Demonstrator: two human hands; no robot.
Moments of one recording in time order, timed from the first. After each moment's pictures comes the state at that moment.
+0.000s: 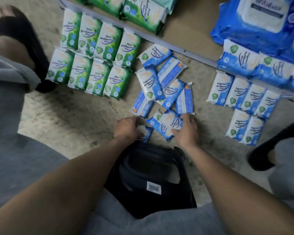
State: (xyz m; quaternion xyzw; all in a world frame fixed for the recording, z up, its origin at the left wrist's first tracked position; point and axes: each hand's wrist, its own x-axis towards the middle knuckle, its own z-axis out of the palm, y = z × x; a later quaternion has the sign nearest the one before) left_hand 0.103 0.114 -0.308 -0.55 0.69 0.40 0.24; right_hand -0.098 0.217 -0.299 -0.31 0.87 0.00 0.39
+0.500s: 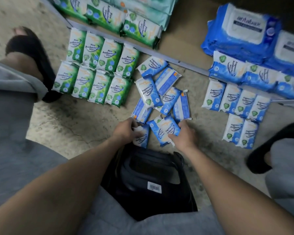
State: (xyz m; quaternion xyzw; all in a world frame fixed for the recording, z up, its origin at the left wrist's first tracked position) left_hand 0.109 0.098 -0.312 -0.58 0.61 0.50 0.19; right_hand -0.096 0.212 -0.281 -0.26 0.86 -0.01 0.43
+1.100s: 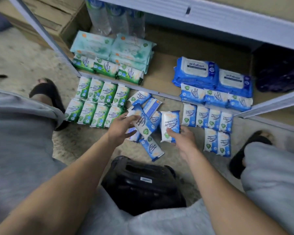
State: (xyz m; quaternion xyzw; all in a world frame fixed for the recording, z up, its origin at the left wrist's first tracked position) left_hand 0.064 0.062 -0.180 -0.58 0.30 0.75 -0.12; right_hand -0.113 0.209 -0.172 -0.02 0.79 -0.41 0.47
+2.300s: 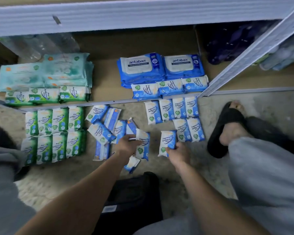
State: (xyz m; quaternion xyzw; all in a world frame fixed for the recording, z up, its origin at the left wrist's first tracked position) left_hand -0.070 0.148 -0.241 -0.61 0.45 0.65 0.06; right_hand -0.175 0.311 -0.237 0.12 0.86 -0.32 0.37
